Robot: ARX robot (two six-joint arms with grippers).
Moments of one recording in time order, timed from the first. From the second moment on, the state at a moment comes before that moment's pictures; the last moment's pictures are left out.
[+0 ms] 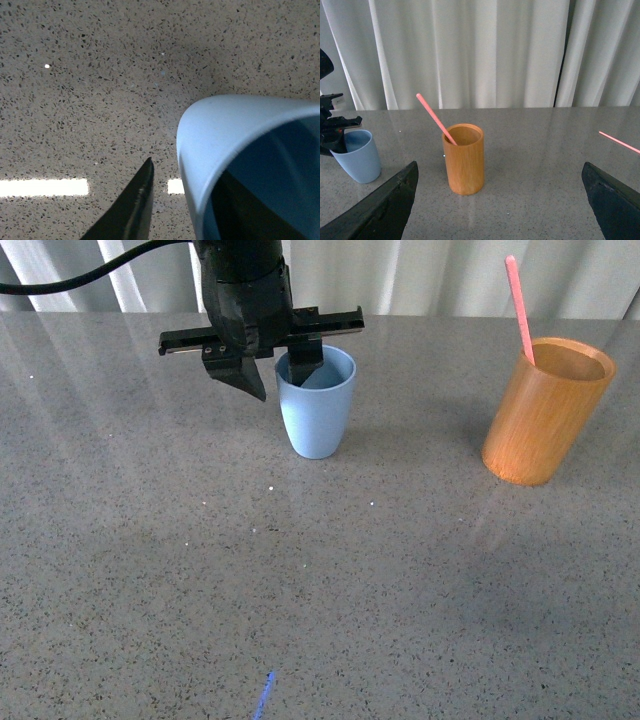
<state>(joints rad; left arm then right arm) -0.36 2.39 1.99 -0.74 -0.08 -0.44 0.00 0.00 0.03 0.00 0.00 -0.01</state>
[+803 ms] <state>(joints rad) -0.14 1.49 0.89 0.65 -0.17 -0.07 0.00 0.00 0.03 0.00 0.00 -0.01</state>
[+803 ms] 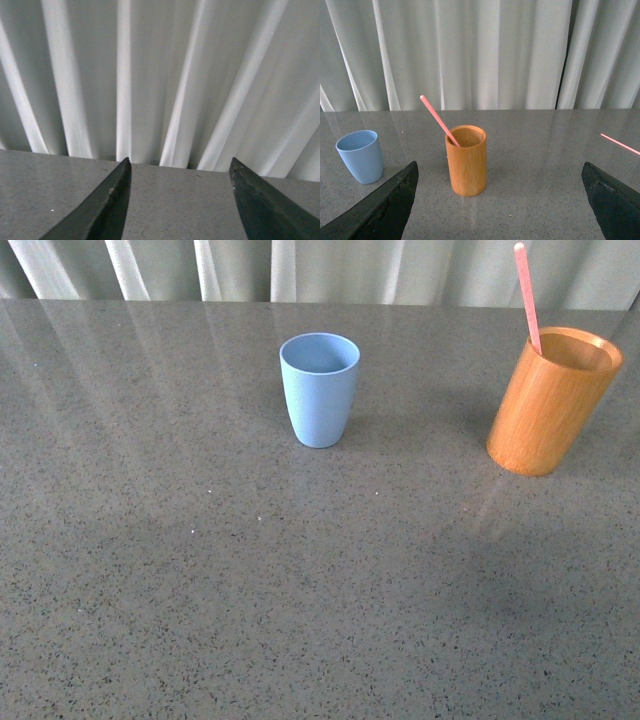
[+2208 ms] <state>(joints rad) 0.00 0.65 0.02 0.64 0.00 -0.01 0.00 0.00 0.03 0.00 0.00 -0.01</state>
